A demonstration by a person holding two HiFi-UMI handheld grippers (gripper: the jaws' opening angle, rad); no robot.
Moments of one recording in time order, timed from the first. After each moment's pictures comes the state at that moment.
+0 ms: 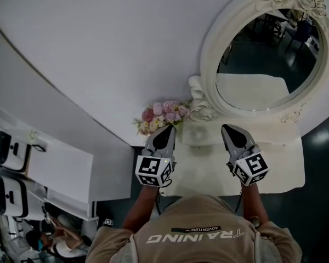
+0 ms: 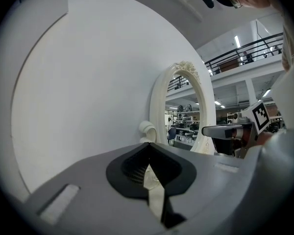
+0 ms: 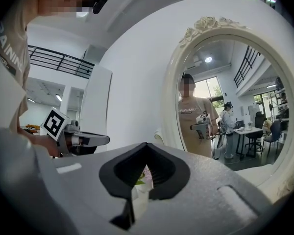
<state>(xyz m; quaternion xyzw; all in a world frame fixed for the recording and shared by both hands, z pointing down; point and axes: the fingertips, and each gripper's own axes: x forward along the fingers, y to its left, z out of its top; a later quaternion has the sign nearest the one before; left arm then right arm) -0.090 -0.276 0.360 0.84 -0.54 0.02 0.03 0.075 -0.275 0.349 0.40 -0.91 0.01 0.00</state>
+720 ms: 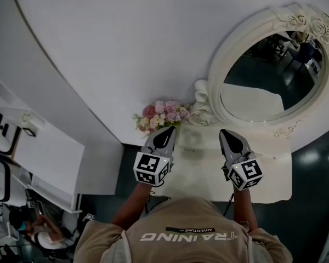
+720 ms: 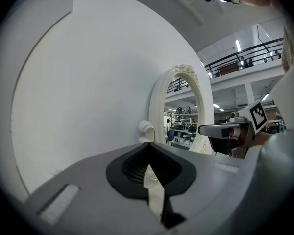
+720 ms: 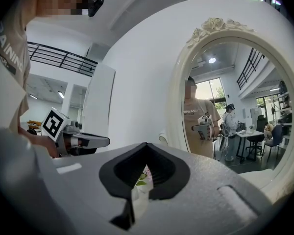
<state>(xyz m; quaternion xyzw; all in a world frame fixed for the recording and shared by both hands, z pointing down) -0.095 -0.266 0.366 0.85 -0.53 0.01 0.04 0.061 -0.270 0.346 0.40 -0.92 0.00 0.01</state>
